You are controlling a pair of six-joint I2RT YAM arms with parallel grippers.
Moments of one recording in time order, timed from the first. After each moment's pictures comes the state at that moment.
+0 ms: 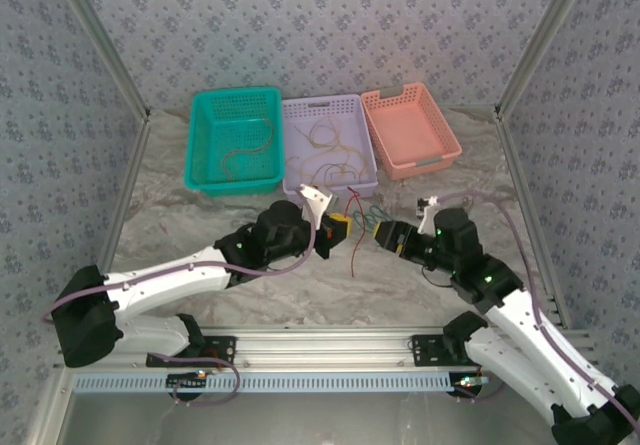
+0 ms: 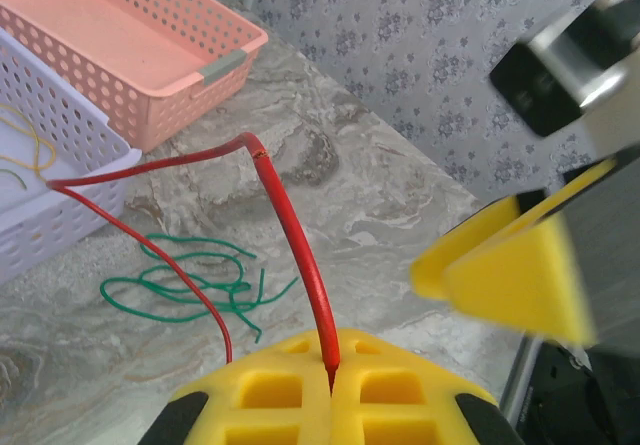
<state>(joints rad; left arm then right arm) -1.04 1.24 0.81 0.12 0.04 -0.43 0.56 0.66 0.58 -0.46 -0.24 0.85</state>
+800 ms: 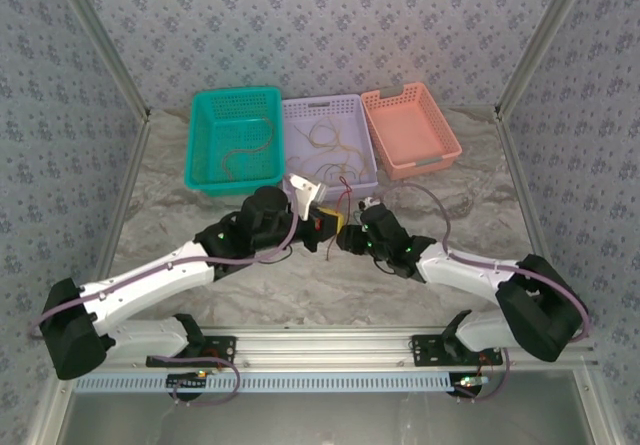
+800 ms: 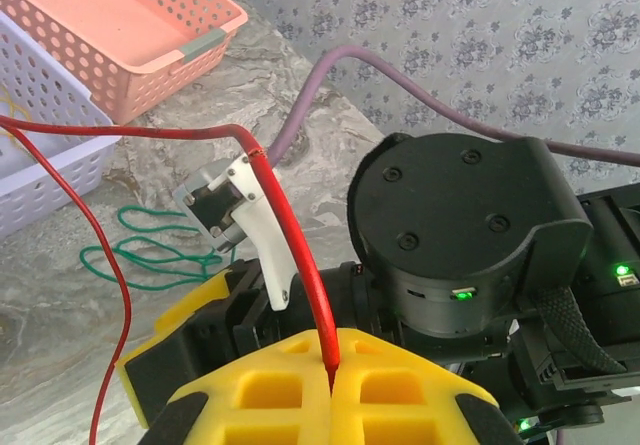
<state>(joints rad) -0.96 1.16 0.90 -0.08 0.18 -0.49 0.77 1.32 0.58 0.04 0.04 0.69</state>
